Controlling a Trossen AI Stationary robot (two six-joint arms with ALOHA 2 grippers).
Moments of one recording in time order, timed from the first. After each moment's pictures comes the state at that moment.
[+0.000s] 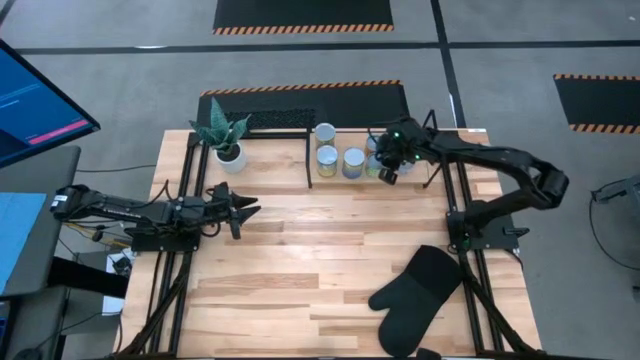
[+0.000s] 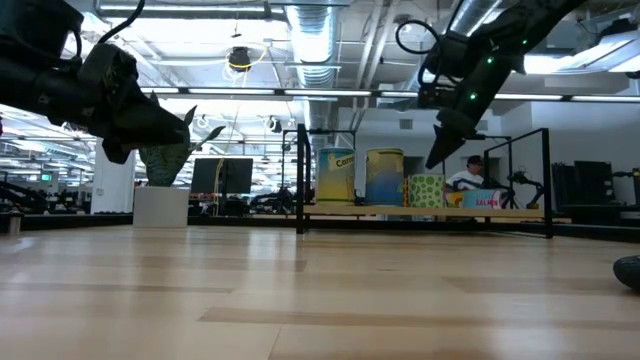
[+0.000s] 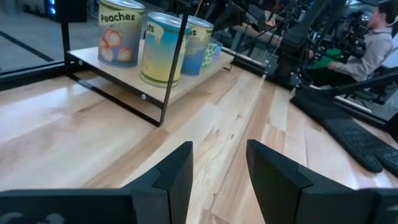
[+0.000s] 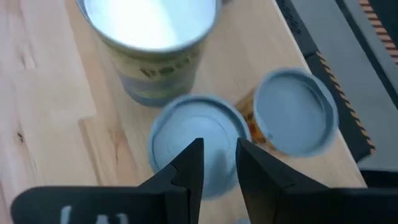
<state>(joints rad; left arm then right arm) -0.06 0.45 0.01 0.23 -0.39 -0.40 -0.63 1.34 0.89 -0.44 0.02 -0.31</state>
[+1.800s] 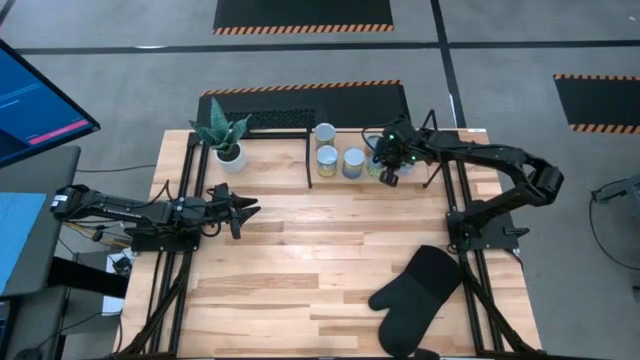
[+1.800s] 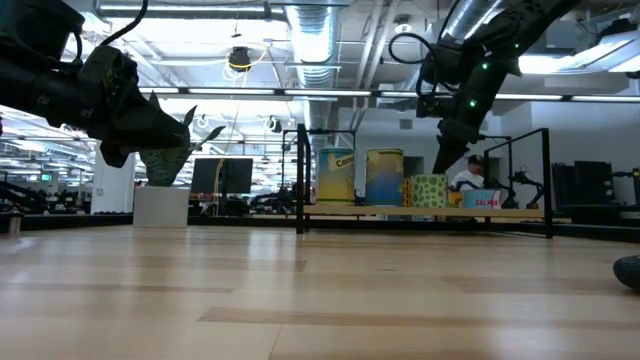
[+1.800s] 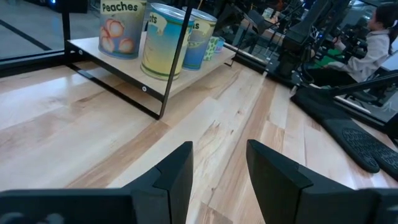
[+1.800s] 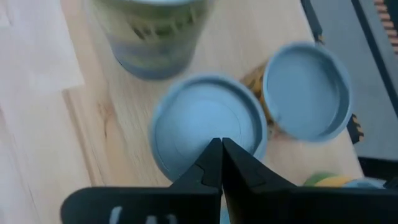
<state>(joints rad) -0.06 0.45 0.01 0.21 -0.39 -0.45 -0.62 1.39 0.90 -0.49 0.05 -0.35</state>
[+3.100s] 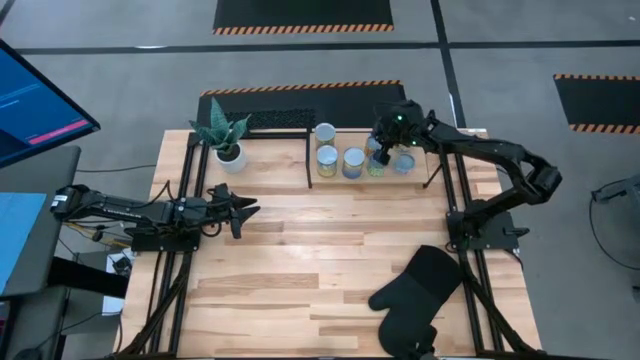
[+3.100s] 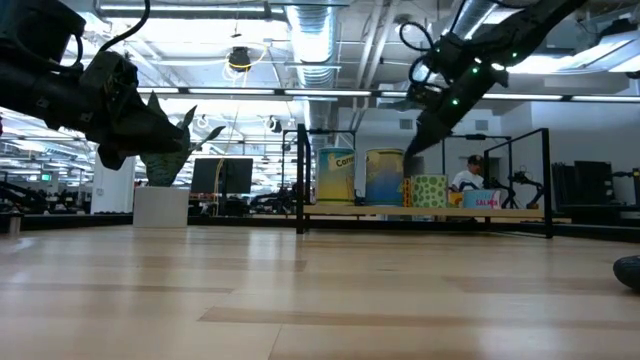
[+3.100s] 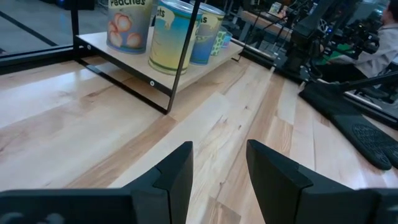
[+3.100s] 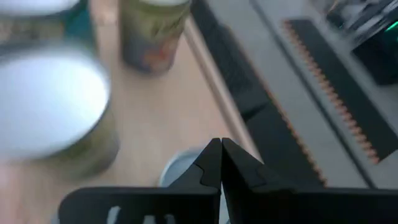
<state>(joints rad) -0.06 0.45 0.01 0.18 -0.41 -0.45 -0.76 1.42 0.92 -0.19 -0.03 -0.44</state>
